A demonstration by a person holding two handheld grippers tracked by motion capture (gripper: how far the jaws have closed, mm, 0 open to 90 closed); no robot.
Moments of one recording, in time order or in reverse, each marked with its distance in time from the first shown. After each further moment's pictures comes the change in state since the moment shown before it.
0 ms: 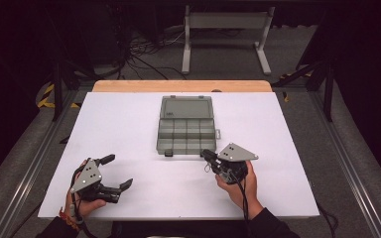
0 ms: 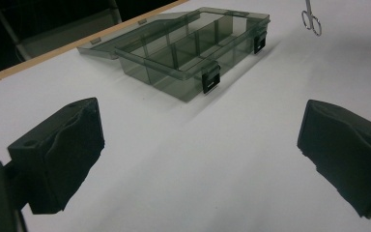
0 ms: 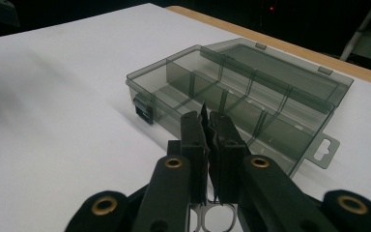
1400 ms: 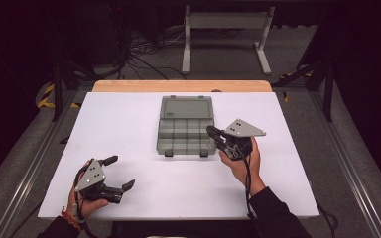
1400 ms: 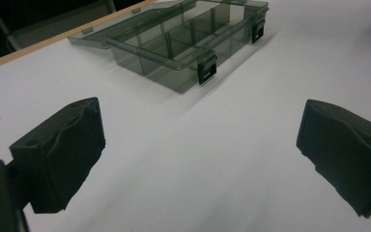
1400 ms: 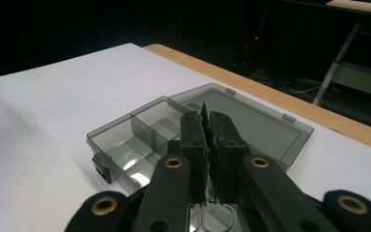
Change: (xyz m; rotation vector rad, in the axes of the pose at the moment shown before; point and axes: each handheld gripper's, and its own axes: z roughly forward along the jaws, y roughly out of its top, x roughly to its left) left arm -0.001 -0.003 0.007 0.027 -0.024 -0.006; right arm -0.040 0.041 0.009 -0.096 -0.031 -0.004
